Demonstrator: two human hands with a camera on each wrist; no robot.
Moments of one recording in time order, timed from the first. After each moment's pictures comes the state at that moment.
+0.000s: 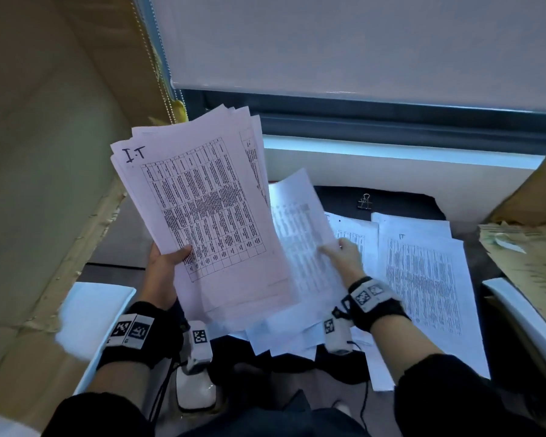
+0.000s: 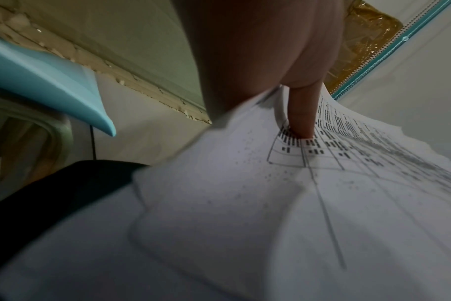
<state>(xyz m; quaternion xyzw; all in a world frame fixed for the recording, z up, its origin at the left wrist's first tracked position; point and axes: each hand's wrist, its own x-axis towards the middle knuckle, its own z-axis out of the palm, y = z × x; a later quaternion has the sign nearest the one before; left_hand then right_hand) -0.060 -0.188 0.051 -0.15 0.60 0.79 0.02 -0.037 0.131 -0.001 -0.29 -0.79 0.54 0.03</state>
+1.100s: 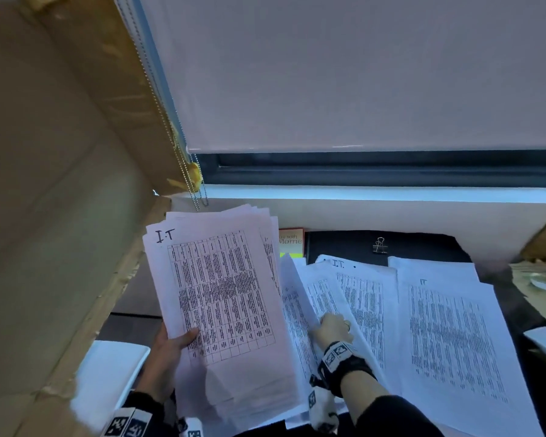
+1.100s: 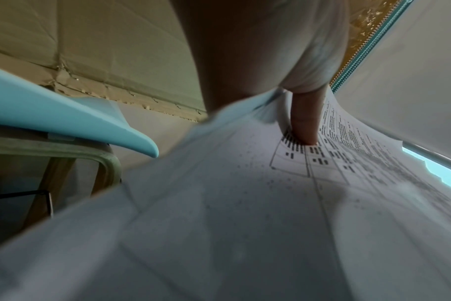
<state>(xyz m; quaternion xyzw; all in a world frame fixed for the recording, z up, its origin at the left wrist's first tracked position) -0.046 -0.215 0.028 -0.18 0.69 0.70 0.09 -0.060 0.084 -0.072 -0.32 -0.89 0.29 -0.14</state>
